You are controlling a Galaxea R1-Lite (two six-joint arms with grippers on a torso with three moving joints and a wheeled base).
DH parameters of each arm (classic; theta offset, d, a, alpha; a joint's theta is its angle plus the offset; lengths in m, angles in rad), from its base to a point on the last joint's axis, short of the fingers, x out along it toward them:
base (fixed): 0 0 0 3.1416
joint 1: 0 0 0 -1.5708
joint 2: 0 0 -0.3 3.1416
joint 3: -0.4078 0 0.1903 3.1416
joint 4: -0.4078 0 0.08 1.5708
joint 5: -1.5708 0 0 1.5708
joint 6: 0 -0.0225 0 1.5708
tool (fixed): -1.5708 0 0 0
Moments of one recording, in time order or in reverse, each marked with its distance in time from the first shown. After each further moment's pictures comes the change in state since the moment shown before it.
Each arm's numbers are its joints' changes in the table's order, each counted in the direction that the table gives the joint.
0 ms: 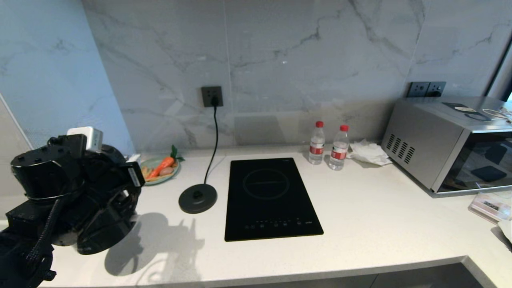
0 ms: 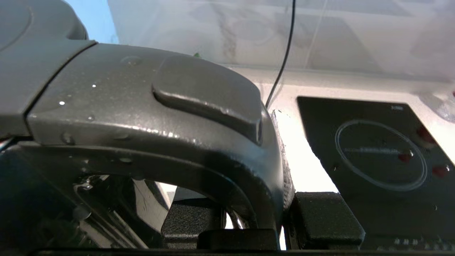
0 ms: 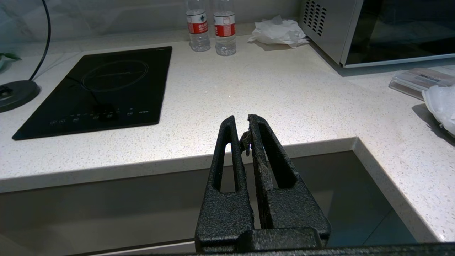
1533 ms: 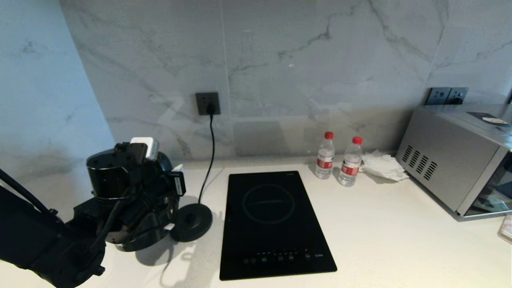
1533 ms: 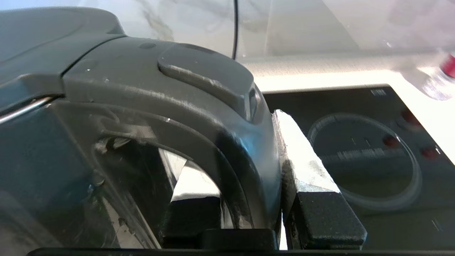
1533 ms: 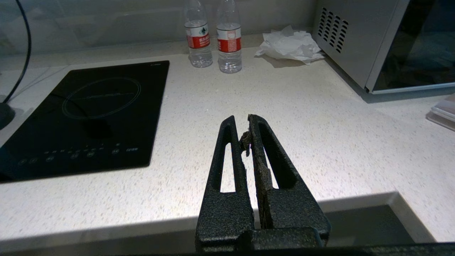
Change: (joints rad) left arm 0.168 -0.158 -0.071 0.005 -0.041 -0.015; right arm 0.000 0.000 0.000 0.000 0.000 0.000
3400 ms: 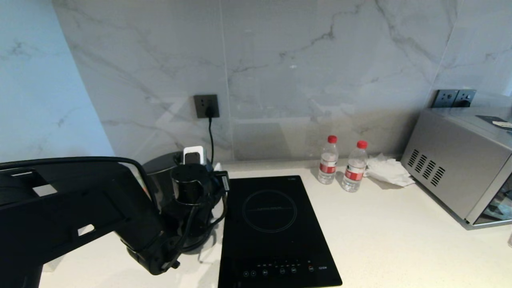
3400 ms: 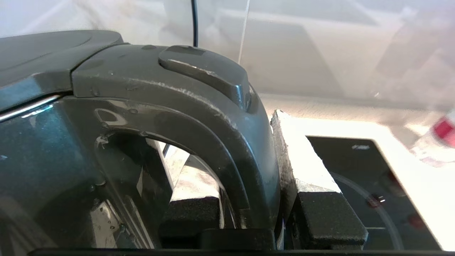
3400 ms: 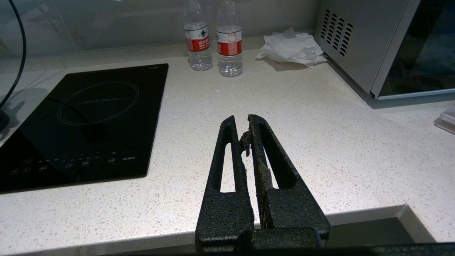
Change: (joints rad) left arm 0.214 -0.357 -0.238 0.219 -0.271 0.082; right arm 0.000 0.000 0.000 0.000 0.000 0.000
